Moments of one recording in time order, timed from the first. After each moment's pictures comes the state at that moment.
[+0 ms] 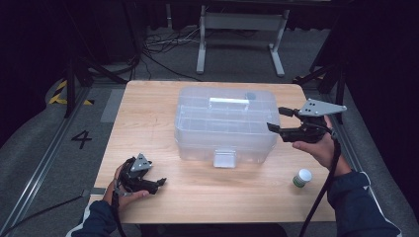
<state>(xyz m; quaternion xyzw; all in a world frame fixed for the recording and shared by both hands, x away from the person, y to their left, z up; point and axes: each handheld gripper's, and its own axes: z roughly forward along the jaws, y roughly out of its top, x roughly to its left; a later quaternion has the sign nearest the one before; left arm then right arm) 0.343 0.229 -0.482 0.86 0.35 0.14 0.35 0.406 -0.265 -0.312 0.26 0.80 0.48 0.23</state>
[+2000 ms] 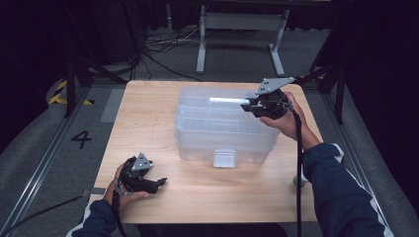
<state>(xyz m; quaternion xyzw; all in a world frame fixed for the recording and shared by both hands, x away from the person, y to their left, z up) 0.343 0.228 -0.482 0.86 0.35 0.14 0.35 0.471 -0.185 -0.301 0.21 0.87 0.39 0.22</state>
